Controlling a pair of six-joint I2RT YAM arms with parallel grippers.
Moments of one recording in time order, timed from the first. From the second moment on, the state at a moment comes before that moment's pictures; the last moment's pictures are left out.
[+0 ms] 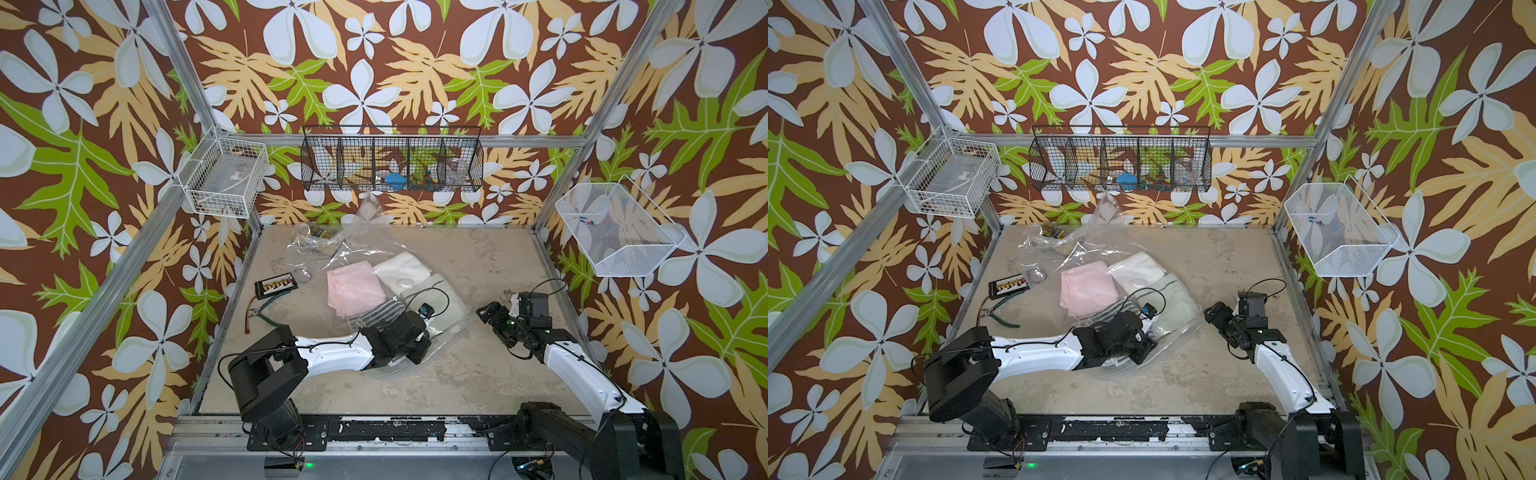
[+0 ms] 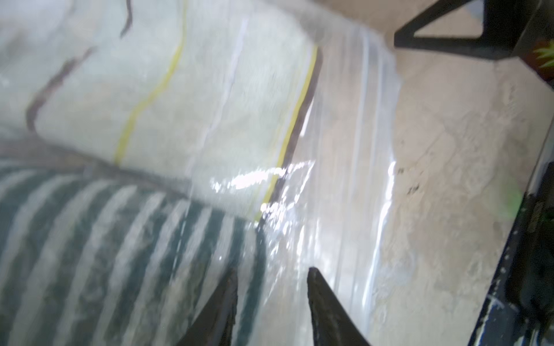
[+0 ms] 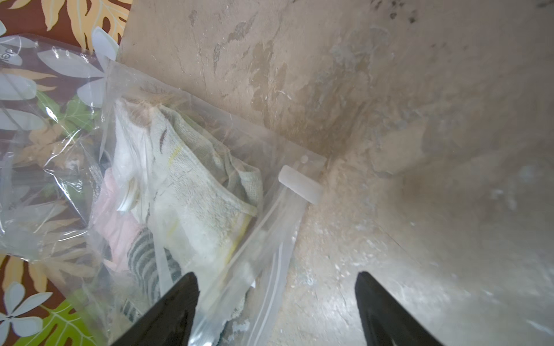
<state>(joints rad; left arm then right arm) -1.02 1.61 0.82 -0.02 -0.06 -0.33 0.00 1.13 0.52 -0.27 -0.33 0.80</state>
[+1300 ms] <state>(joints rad) -1.37 1.53 1.07 -0.96 -0.35 -0.48 -0.05 1.53 0.51 0.22 -0.48 1.02</state>
